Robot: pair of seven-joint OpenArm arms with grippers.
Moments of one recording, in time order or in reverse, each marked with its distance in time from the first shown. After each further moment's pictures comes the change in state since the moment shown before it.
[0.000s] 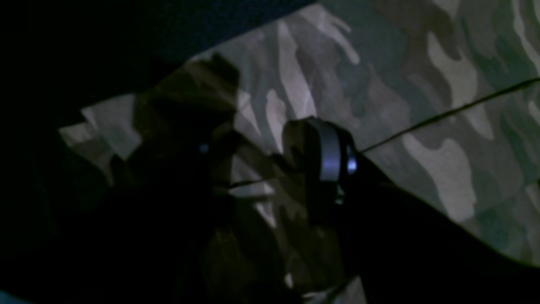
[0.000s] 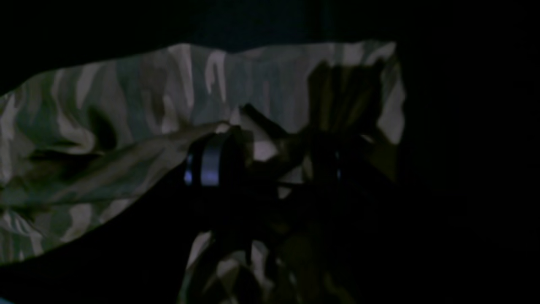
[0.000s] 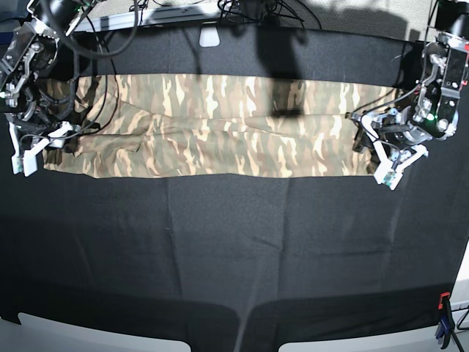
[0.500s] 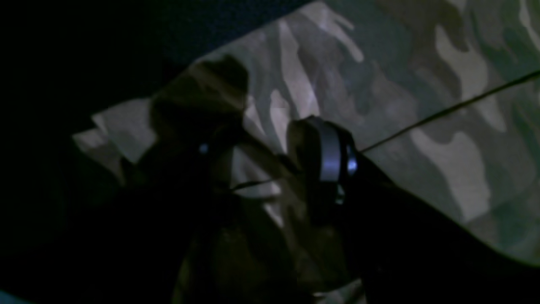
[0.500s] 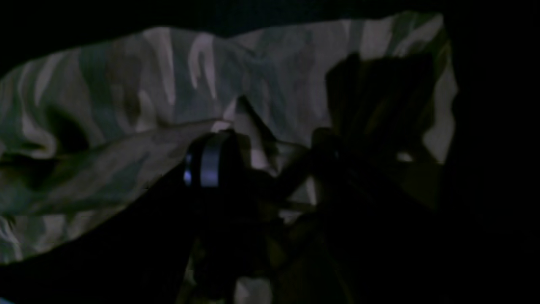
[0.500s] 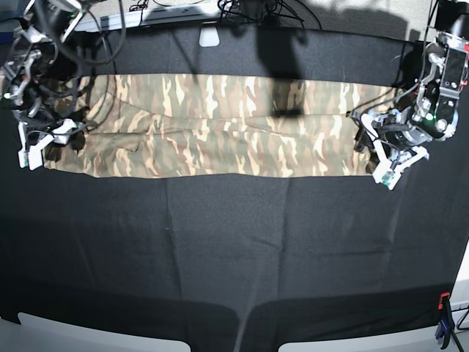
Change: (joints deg) left arm 0.0 0.0 0.0 0.1 5.4 -0.7 -0.3; right arm 0.9 4.2 -0.2 -14.3 -1.6 1.0 8.4
